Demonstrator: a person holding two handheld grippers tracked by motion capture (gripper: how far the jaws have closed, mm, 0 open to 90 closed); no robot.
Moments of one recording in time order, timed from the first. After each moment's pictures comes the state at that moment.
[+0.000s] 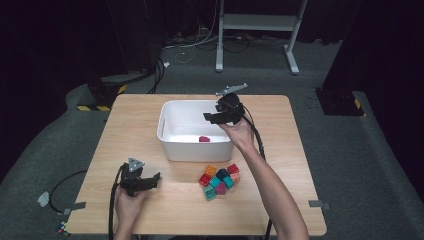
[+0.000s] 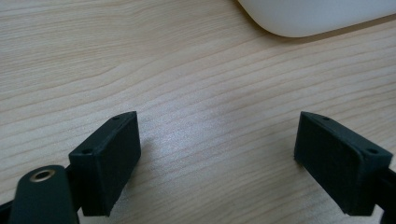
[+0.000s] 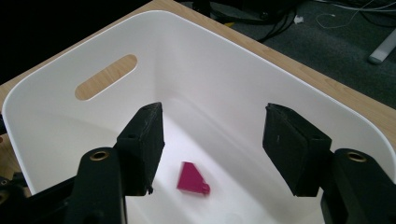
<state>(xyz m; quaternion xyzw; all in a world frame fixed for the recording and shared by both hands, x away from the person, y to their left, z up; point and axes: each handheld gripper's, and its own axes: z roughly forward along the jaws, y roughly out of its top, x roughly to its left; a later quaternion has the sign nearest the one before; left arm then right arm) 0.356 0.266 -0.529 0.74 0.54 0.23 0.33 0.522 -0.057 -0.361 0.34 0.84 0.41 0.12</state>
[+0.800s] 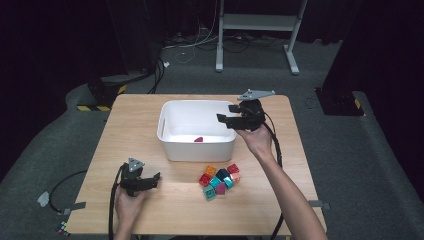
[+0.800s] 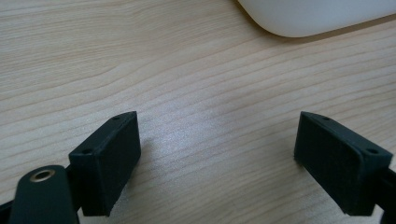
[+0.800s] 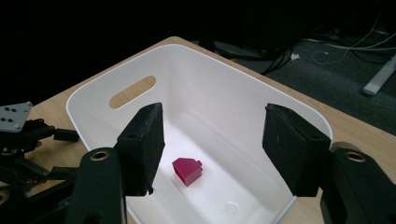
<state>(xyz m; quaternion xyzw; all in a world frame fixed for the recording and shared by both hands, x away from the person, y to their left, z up) 0.356 0.267 -0.529 0.74 0.54 0.23 0.33 0.479 -0.109 -0.340 0.32 0.80 0.49 0.14</state>
